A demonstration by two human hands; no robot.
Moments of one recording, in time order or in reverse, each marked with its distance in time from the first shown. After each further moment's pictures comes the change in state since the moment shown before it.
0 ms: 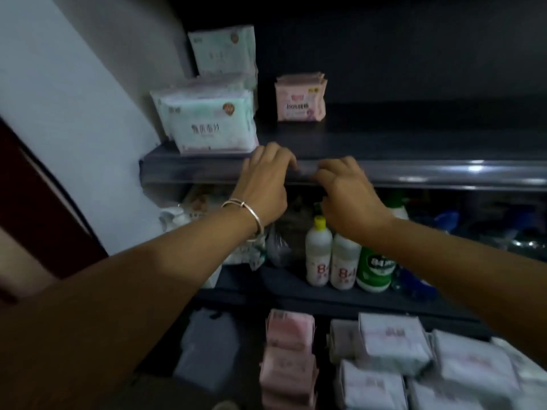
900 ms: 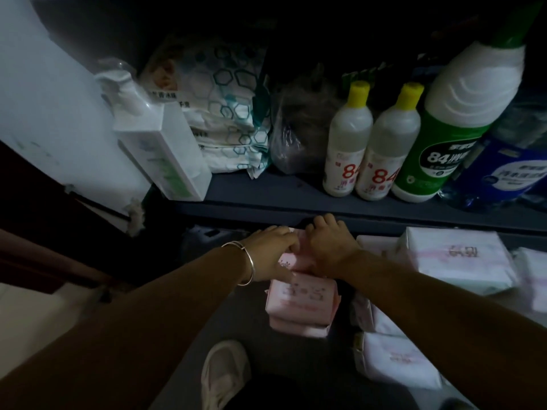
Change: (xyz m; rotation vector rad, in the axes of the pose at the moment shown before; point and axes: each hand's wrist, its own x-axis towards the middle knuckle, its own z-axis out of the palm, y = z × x) left_hand -0.178 -0.079 0.212 -0.151 -0.993 0.008; right_hand -0.134 -0.031 0.242 -0.096 -0.914 0.109
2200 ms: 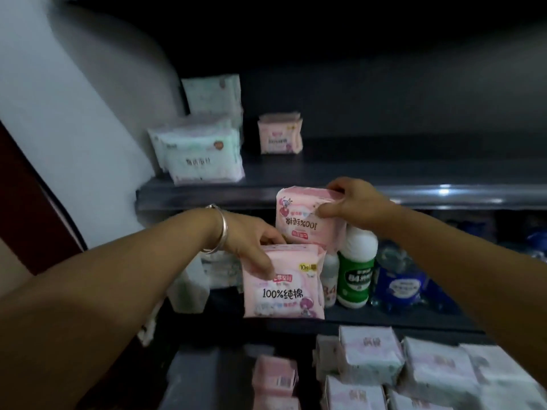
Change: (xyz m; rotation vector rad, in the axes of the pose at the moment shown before) left_hand -0.123 0.129 -0.265 -0.209 -0.058 -0.015; right_hand -0.162 0.084 -0.284 0.893 0.599 0.101
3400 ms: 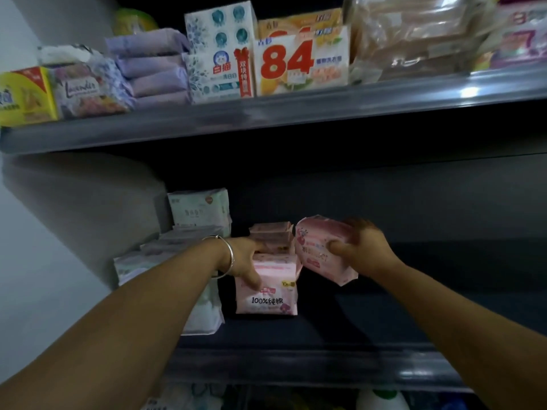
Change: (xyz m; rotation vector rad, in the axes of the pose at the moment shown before) left_hand 0.102 0.021 -0.199 0.328 0.396 -0.126; right_hand 0.172 -0.016 -0.081 -0.095 0.382 -0.125
